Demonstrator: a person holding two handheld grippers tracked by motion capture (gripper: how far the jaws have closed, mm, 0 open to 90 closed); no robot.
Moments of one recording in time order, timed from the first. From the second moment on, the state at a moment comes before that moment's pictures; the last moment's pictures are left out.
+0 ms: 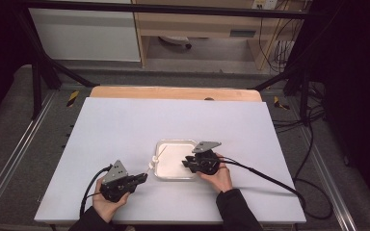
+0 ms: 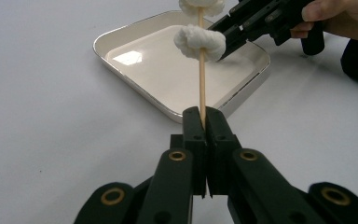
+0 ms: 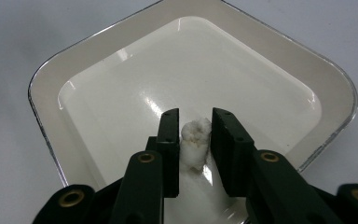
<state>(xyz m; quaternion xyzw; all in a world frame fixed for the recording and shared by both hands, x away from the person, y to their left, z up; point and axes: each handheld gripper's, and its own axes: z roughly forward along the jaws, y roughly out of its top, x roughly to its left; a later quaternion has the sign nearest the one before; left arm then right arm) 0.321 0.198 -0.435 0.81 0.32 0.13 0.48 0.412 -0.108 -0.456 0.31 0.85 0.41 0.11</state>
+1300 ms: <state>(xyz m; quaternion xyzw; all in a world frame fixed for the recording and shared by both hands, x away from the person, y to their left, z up) 0.314 0.191 -0.432 0.81 0.29 0.14 0.49 0.400 -0.135 -0.378 0.32 0.73 0.61 -0.01</state>
